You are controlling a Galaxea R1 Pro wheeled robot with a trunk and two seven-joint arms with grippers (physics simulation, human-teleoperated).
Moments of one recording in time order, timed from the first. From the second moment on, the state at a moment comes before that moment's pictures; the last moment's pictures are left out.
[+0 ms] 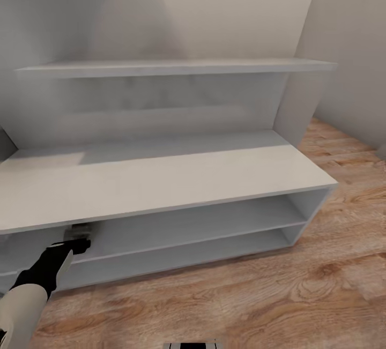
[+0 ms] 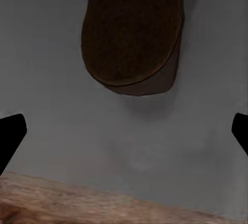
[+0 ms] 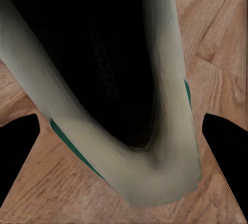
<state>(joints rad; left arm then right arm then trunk) -0.73 0.26 0.24 -0.52 -0.09 0.32 0.06 -0.32 -0.31 -1.02 -0.58 0.16 -0.26 0.07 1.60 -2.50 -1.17</state>
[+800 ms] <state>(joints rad) -0.62 0.24 0.24 -0.51 -0.03 0.16 0.01 -0.32 -0.30 -1.02 -0.58 0.16 -0.26 0.07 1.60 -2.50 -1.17</state>
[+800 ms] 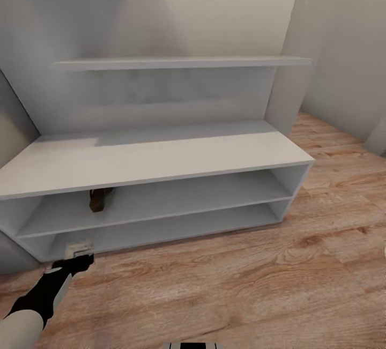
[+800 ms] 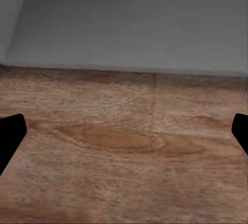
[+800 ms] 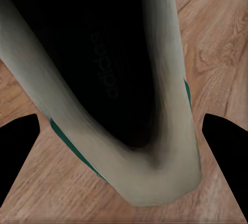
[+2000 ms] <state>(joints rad) -0.24 0.25 0.24 -0.30 0.01 -0.42 -0.39 -0.32 -0.27 -1.01 -0.50 0.27 -0.27 0.08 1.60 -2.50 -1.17</state>
